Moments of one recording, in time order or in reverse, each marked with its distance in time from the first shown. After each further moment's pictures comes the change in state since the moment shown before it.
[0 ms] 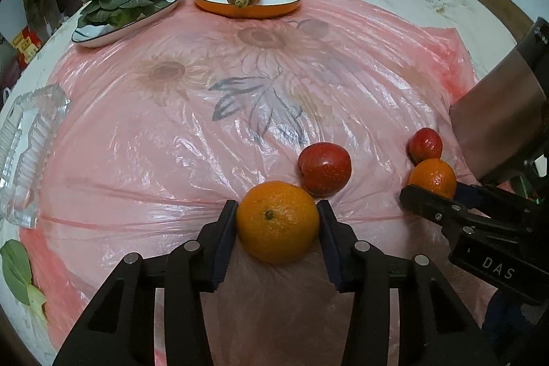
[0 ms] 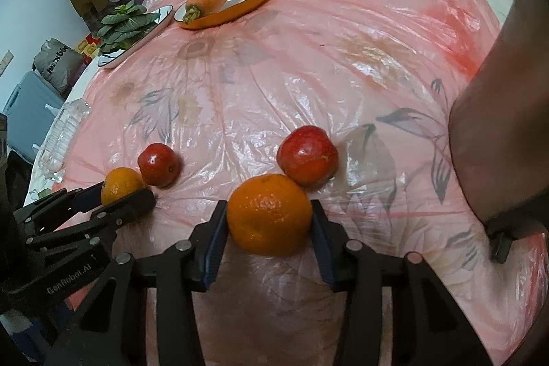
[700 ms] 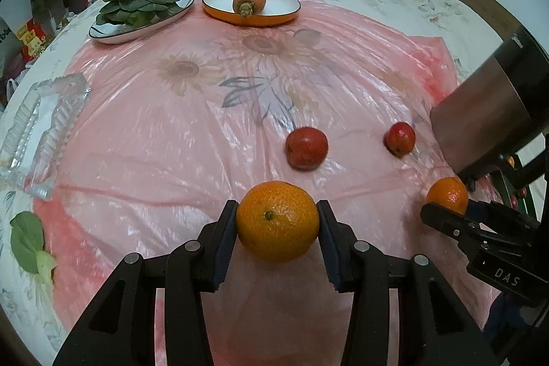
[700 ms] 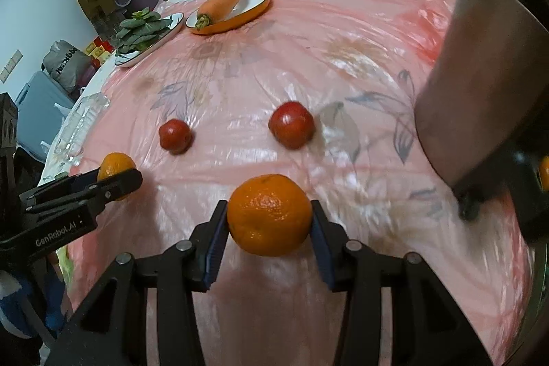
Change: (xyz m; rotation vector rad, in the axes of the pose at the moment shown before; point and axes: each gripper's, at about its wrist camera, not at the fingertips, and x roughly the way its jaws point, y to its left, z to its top) left arm -0.038 -0.002 -0.017 -0.017 -0.017 -0.015; right arm -0.047 -0.008 -0.032 -0.002 -0.025 0.013
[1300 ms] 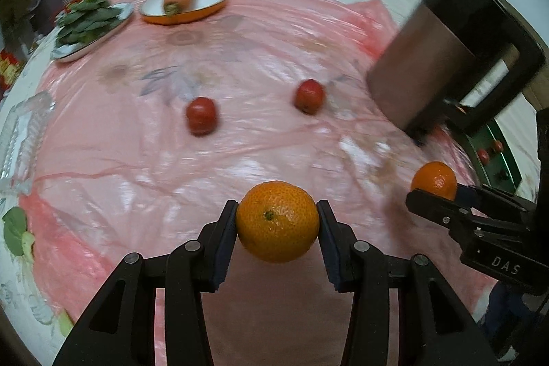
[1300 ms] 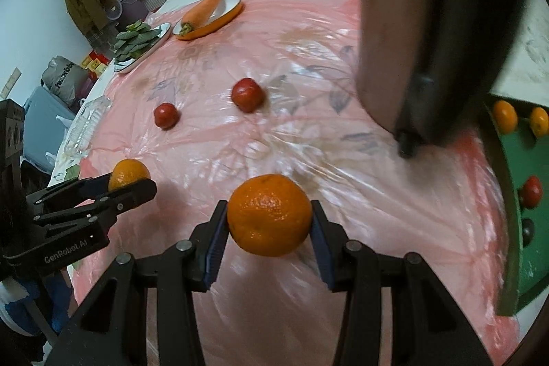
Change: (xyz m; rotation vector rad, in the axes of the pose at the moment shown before) left arm -0.021 -0.087 -0.025 0.137 0.048 -0.068; right arm -0.058 -0.044 -0.044 0.076 -0.008 -0.002
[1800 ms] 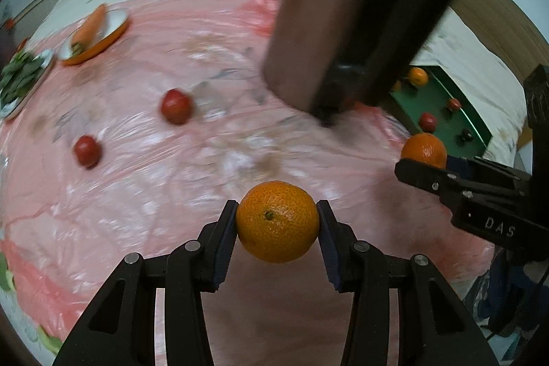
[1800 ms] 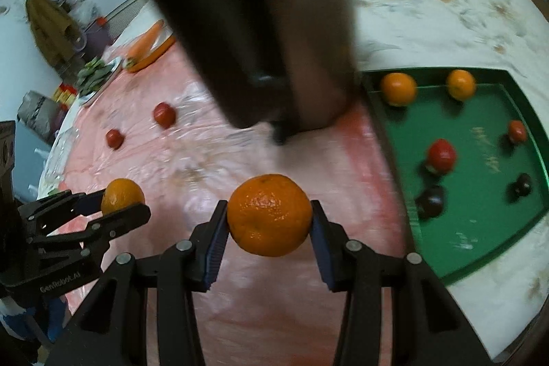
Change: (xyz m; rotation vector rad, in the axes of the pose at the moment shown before) left arm 0.006 -0.114 0.007 0.192 0.040 -0.104; right arm -0.058 -0.091 -0.022 0.130 -0.059 -0.110
